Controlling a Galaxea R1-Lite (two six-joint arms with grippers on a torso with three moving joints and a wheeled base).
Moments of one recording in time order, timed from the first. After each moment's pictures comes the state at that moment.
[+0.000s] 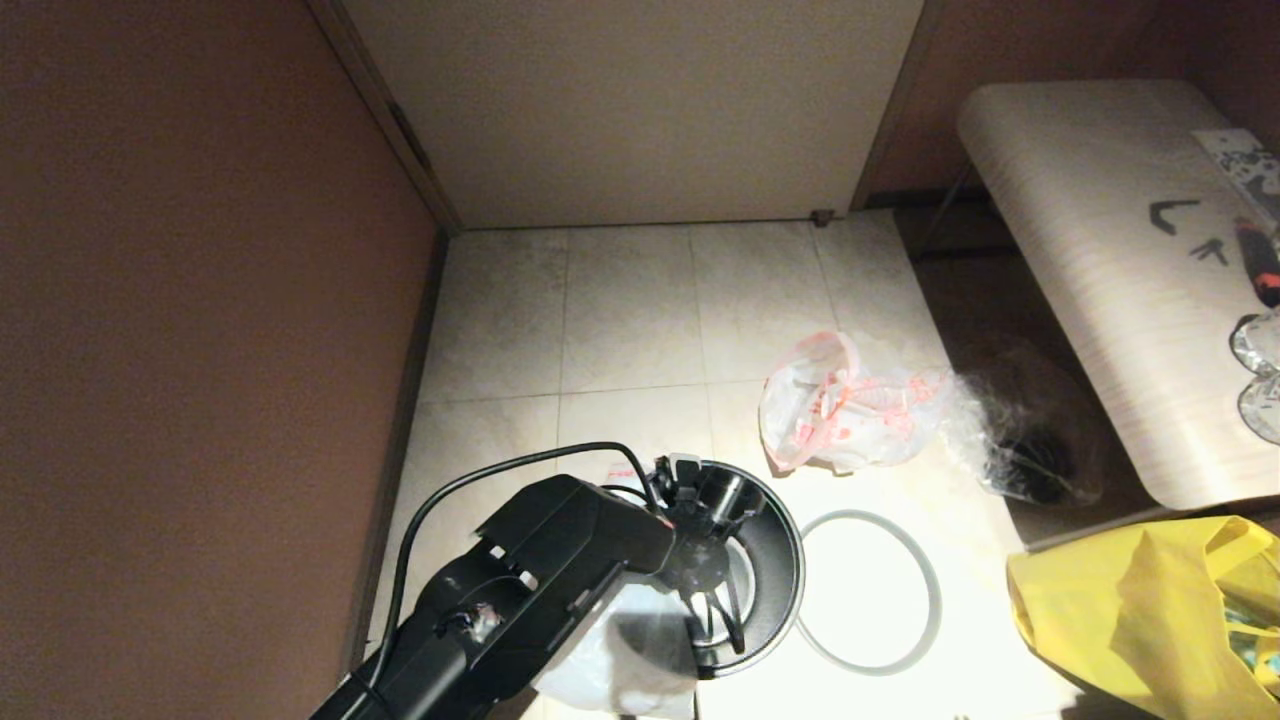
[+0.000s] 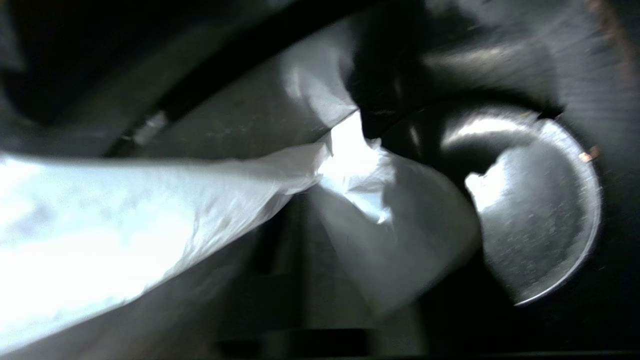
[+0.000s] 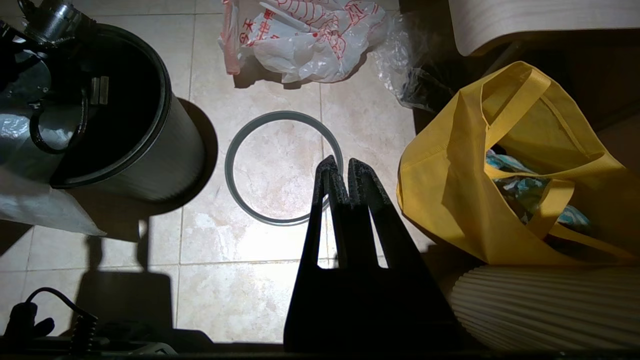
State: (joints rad) left arm -0.70 2.82 -1.94 0.03 0.79 -0.39; right arm 0.00 0.00 -0.03 0.09 0.01 -0.04
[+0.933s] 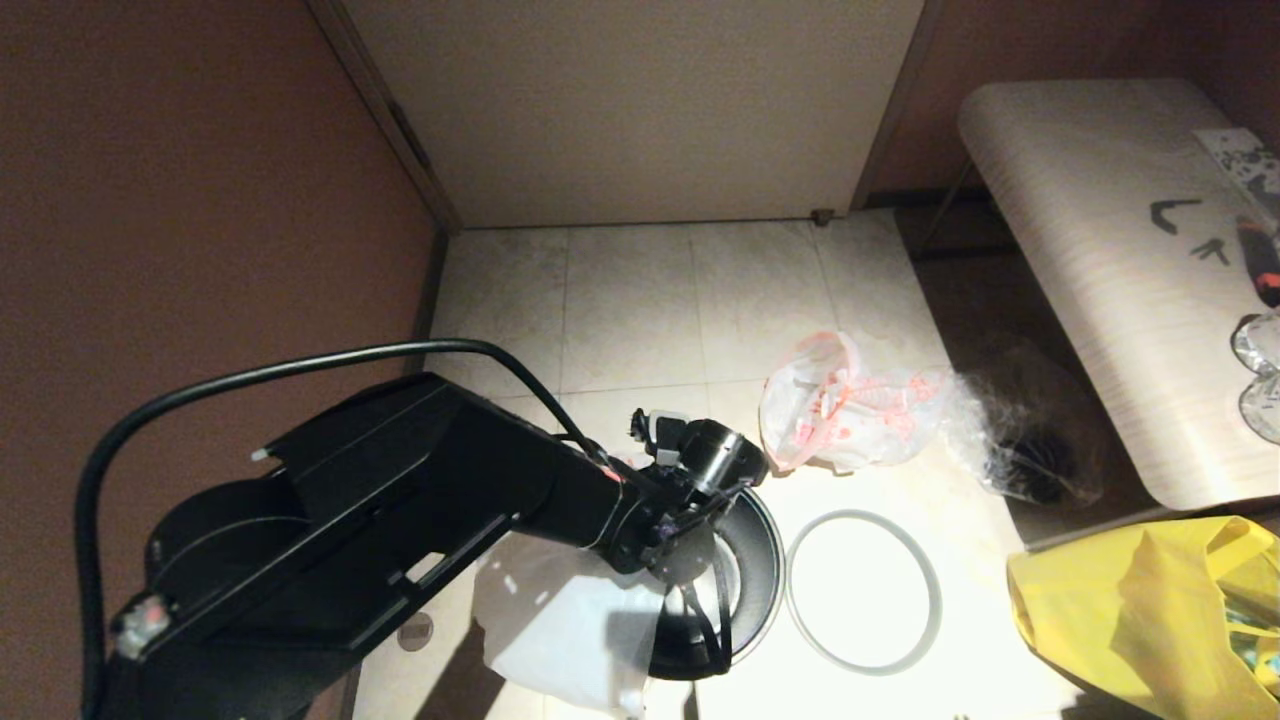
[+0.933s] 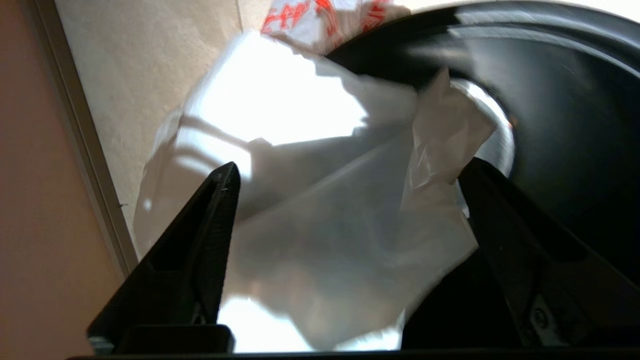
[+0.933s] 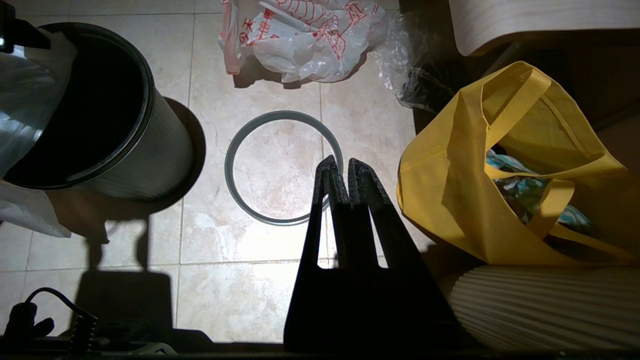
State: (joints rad) left arm -0.79 2.32 -1.46 0.03 0.78 -0.42; right arm 0.00 0.00 -0.03 0.09 0.01 -0.04
